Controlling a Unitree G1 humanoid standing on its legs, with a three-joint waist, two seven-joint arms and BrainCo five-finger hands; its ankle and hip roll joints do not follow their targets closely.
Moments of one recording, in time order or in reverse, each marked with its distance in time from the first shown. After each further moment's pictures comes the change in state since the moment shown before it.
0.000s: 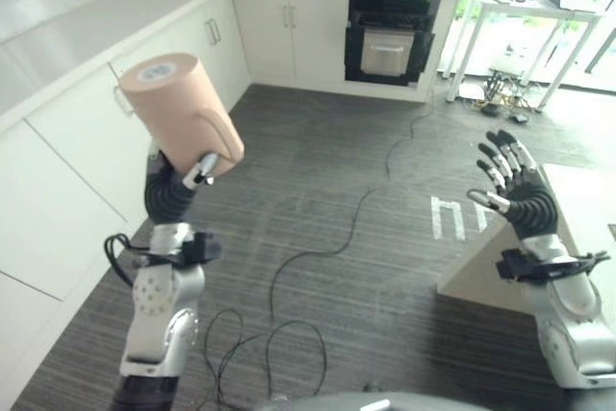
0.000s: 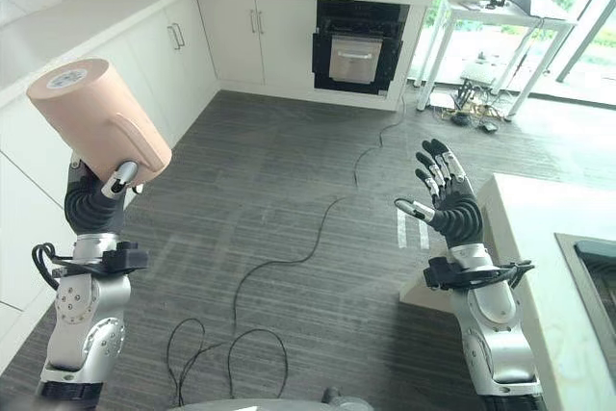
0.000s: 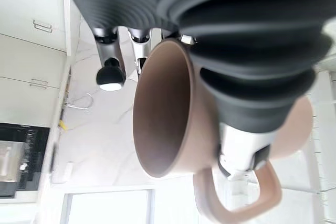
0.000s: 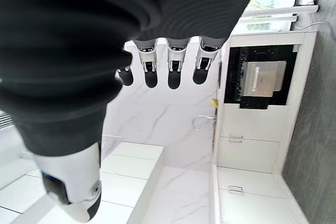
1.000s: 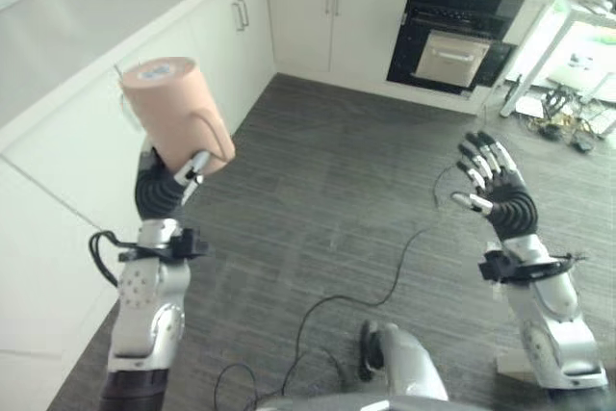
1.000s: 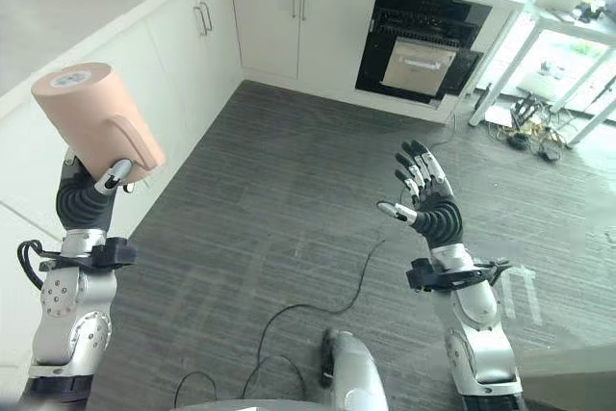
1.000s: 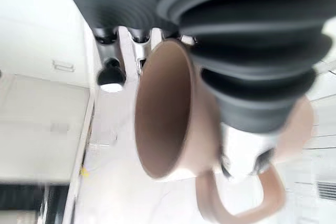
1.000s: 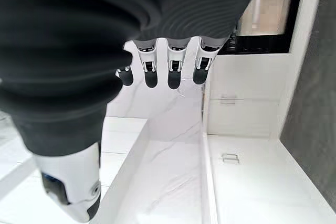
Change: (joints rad) left arm -0.003 -0.001 0.130 0.040 0.009 0.067 -0.077; right arm 0.069 0.037 0.036 -0.032 -0.001 -0.028 0.033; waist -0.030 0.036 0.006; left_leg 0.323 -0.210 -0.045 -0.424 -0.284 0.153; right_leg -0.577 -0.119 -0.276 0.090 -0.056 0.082
